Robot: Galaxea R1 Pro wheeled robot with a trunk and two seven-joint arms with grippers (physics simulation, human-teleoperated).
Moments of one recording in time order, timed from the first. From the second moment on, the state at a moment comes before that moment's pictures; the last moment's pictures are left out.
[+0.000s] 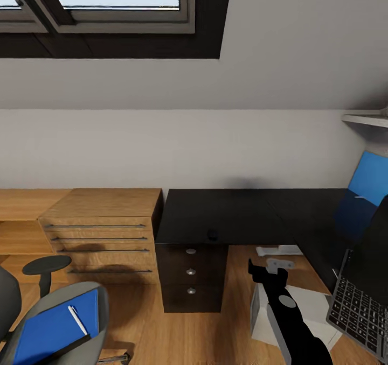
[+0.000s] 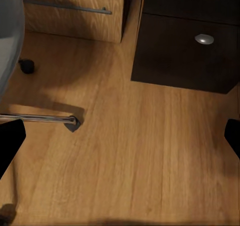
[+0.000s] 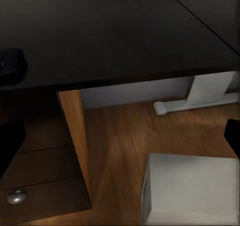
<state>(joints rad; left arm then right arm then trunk) -0.13 -0.08 -0.03 -0.35 0.09 -0.53 0.12 -0.32 0.07 -0.07 -1.11 0.03 0.14 -0.14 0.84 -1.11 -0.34</state>
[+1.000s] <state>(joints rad) -0.13 -0.06 -0.03 -0.35 0.09 -0.51 0.11 -0.32 0.07 -0.04 -0.99 0.03 -0.01 -0.14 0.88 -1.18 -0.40</state>
